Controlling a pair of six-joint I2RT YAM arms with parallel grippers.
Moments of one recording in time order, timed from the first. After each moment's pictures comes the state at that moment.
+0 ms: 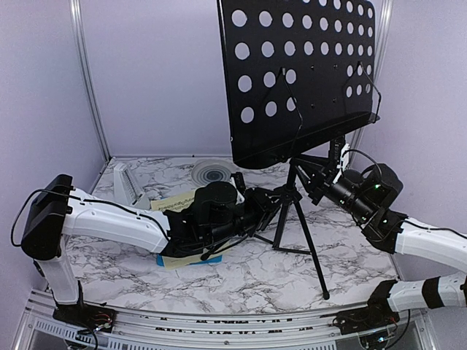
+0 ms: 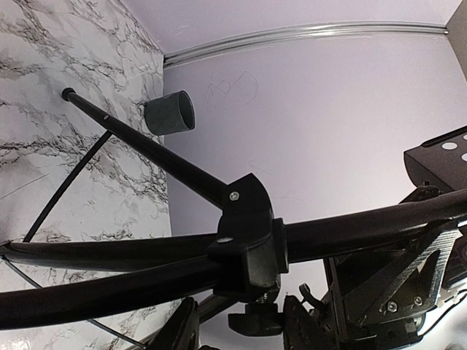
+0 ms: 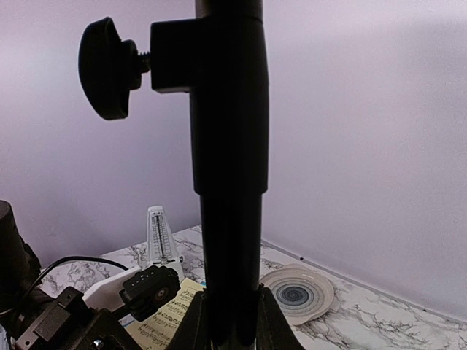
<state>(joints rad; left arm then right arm) -1.22 1.85 1.23 0.52 -0.24 -1.40 0.69 0.98 0.59 0.61 -0.22 0.06</state>
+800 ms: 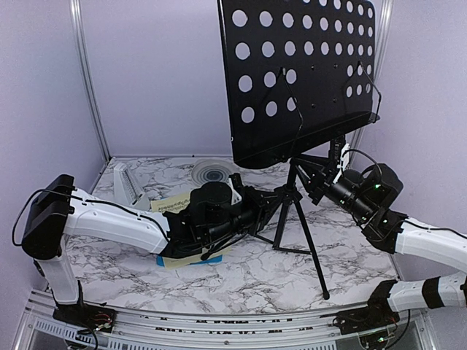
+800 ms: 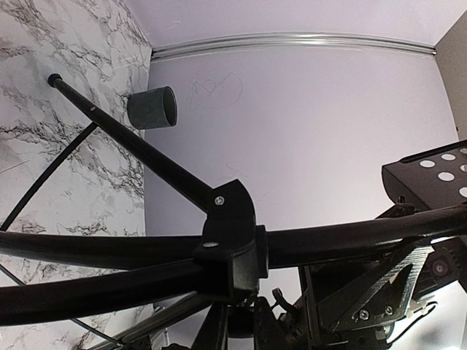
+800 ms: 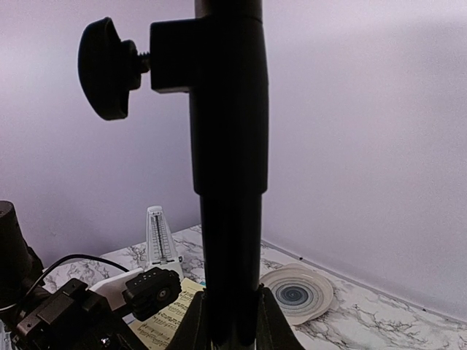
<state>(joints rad) -1.22 1.85 1.20 0.61 -0.22 -1.50 0.69 0.98 0.59 0.61 -0.22 0.06</state>
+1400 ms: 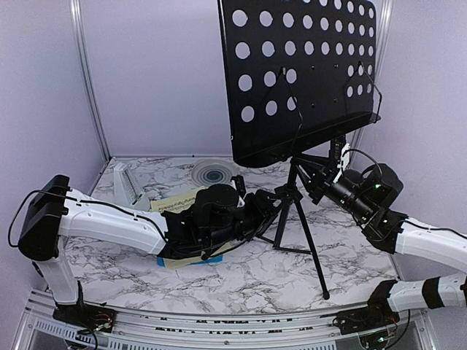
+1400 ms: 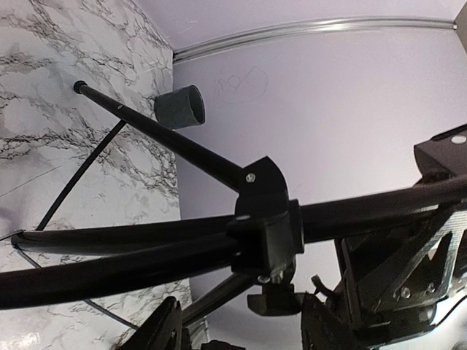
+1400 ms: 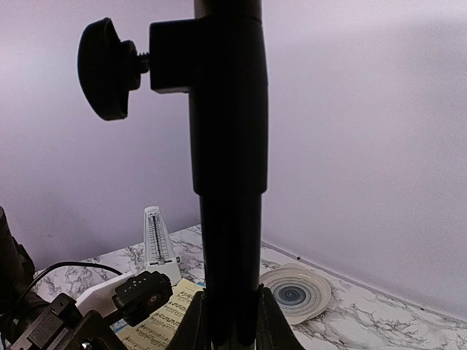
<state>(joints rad) -1.24 1.84 1.22 0.49 -0.24 -1.40 0.69 0.98 0.59 0.61 -0.21 0.06</state>
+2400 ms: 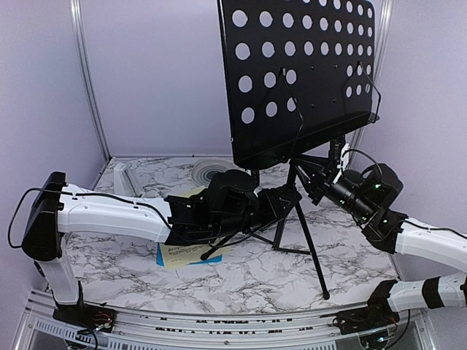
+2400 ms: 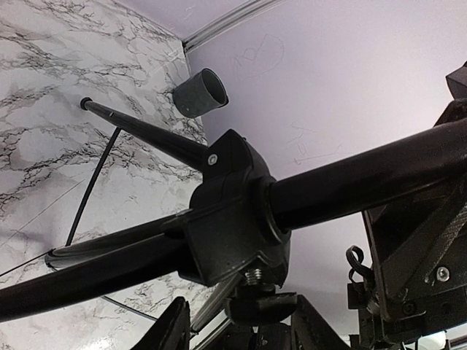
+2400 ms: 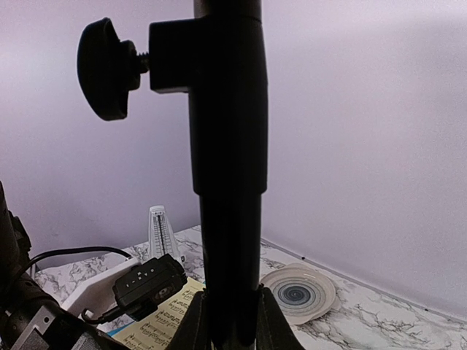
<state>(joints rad) -1.24 1.85 1.41 0.16 -0.20 -1.16 0.69 0.98 0.59 0.61 -0.23 0.07</state>
